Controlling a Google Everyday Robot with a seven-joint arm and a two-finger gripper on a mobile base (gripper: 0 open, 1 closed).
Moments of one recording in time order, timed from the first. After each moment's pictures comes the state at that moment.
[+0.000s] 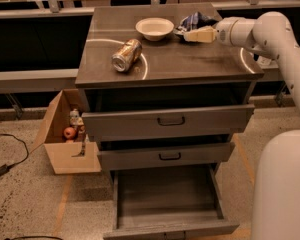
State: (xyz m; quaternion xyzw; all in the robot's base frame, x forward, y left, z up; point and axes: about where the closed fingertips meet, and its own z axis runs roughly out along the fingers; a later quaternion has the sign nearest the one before) arm 0.882 -0.209 0.895 -0.23 0.76 0.15 0.59
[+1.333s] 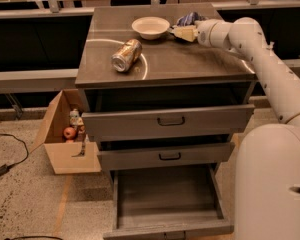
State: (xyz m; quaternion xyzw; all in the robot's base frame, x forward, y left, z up) arm 0.916 -0.158 0.881 -0.22 0.74 0.16 0.61
